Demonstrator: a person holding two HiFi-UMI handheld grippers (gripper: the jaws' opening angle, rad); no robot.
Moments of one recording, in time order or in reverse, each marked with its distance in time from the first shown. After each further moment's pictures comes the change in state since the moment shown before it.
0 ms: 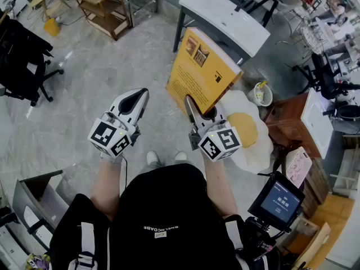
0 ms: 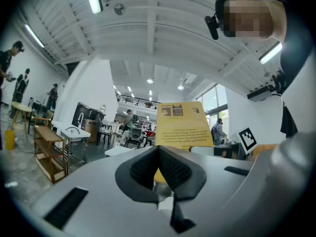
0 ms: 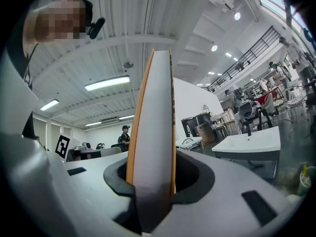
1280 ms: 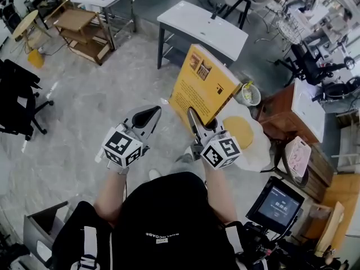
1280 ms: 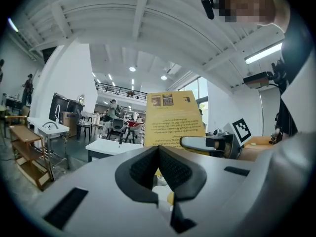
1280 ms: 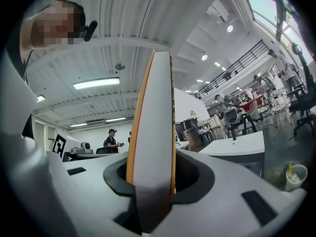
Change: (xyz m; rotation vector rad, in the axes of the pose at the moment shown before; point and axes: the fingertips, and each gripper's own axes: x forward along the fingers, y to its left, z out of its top) left arm 0.026 -0.023 -0.018 0.053 0.119 -0.217; right arm -0.012 -0.007 -0.002 0.007 -0.056 -0.159
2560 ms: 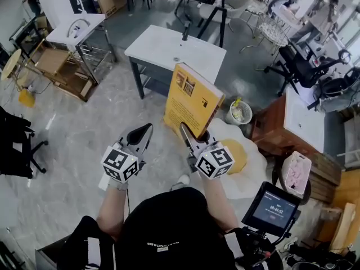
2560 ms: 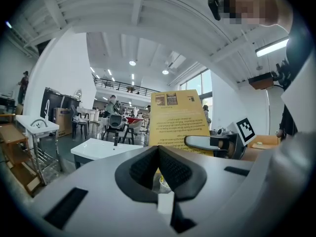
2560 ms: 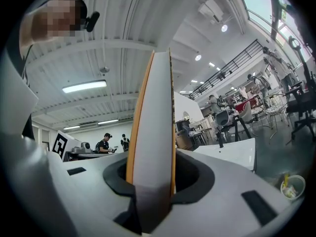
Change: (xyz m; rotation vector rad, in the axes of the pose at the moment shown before) left arm 0.283 0.036 0.048 -0.007 0.059 0.009; right arm 0.054 -0.265 0.100 0.028 -0.004 -0.041
